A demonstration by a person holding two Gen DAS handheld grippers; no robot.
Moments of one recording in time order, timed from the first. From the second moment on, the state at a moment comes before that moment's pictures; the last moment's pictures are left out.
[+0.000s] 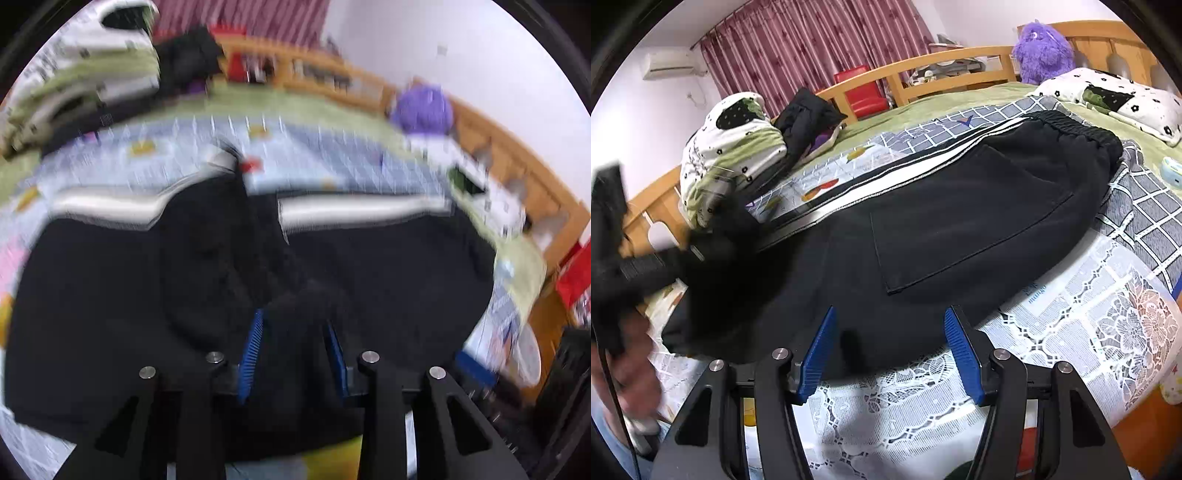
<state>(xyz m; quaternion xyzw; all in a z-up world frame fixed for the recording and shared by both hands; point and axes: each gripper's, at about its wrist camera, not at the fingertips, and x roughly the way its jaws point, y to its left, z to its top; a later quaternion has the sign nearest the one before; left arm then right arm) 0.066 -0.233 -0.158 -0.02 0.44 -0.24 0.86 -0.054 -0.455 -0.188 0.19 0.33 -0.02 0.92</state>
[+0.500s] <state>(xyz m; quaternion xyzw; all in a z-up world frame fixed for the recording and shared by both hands) 0.039 -0.040 -0.143 -0.05 0.41 -0.08 0.91 0.009 -0.377 -0.159 0.16 0.35 0.10 0.92</state>
